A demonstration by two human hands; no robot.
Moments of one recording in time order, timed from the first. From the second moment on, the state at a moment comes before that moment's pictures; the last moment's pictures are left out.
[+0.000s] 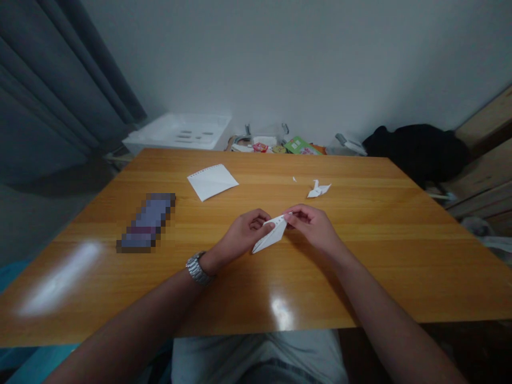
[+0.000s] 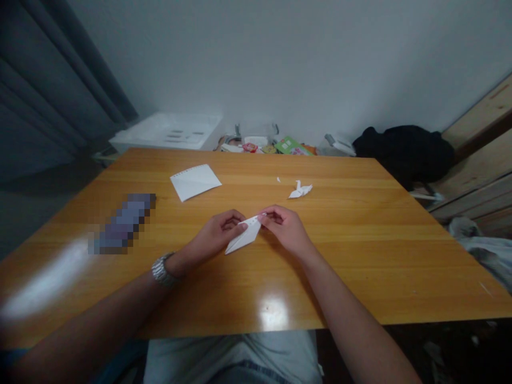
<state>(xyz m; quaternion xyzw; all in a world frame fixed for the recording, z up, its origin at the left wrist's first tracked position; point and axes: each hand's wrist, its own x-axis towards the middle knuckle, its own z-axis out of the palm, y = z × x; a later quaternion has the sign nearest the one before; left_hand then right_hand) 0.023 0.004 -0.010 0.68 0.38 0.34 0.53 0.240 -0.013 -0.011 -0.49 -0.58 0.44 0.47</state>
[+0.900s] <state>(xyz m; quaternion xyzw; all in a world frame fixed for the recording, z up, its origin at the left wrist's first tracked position) 0.026 0.008 -0.014 0.58 0.37 0.39 0.61 0.220 -0.026 -0.019 -0.45 -0.57 0.59 0.34</state>
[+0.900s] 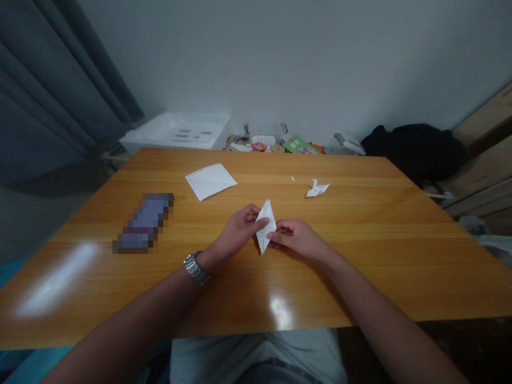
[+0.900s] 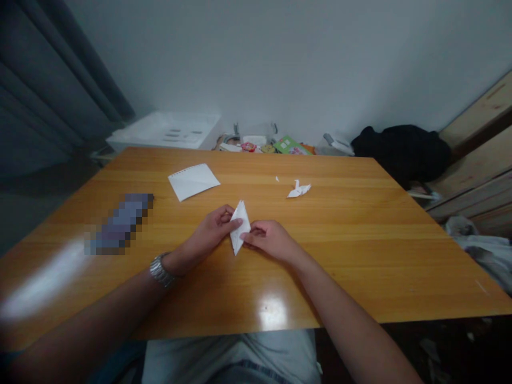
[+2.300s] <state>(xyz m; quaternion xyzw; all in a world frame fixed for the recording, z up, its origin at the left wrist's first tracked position) 0.021 0.010 -0.012 0.55 0.43 0.45 0.56 0.228 -0.020 -0.012 -0.48 -0.51 0.55 0.46</state>
